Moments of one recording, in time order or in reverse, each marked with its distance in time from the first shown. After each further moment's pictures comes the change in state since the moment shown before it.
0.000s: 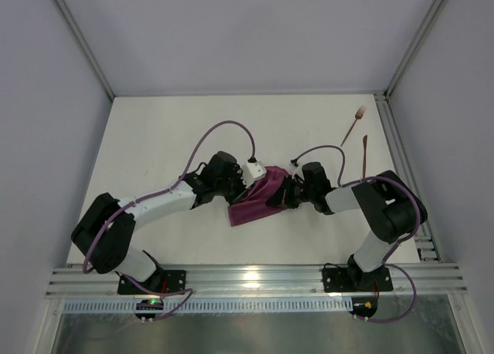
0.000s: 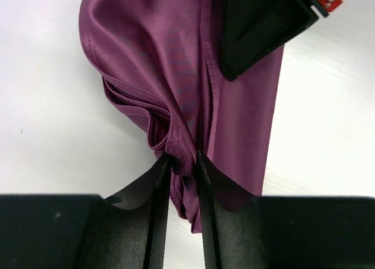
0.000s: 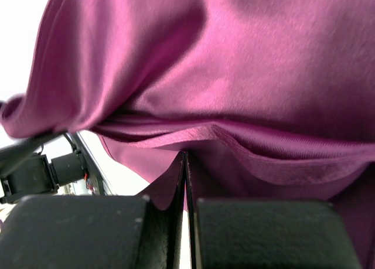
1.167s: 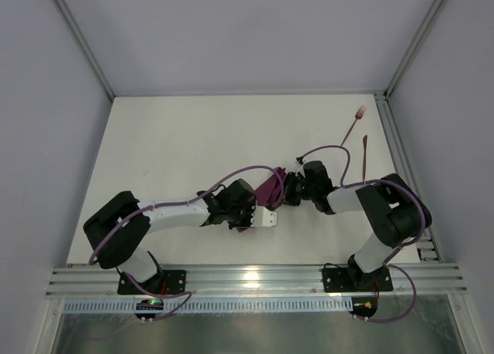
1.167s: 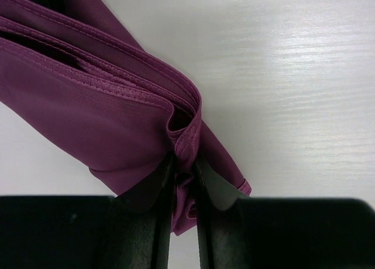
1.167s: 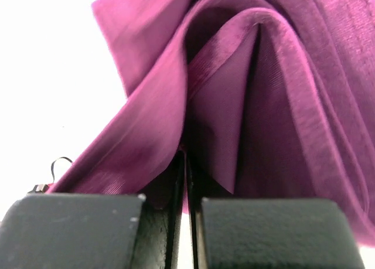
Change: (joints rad) left arm -0.206 0.063 -0.094 -0.056 -0.016 0.406; right arm -0.002 -0.018 0.005 -0.007 0.096 0.093
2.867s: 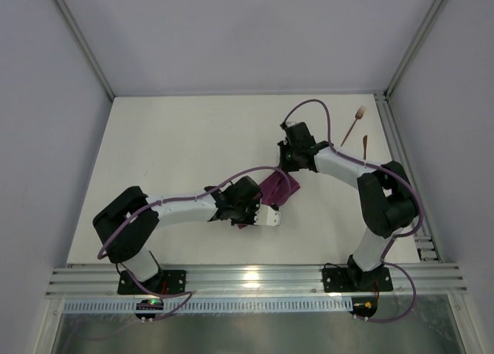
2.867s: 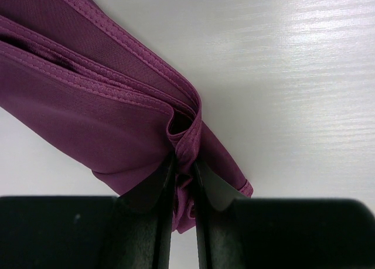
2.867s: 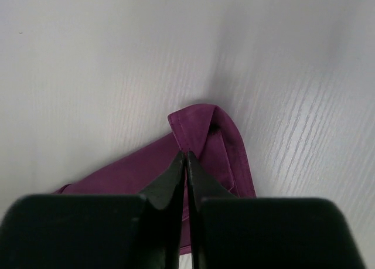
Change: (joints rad) left arm -0.008 0.081 0.106 -0.095 -0.056 0.065; right arm 0.032 0.077 0.606 -0.748 0.442 -0.554
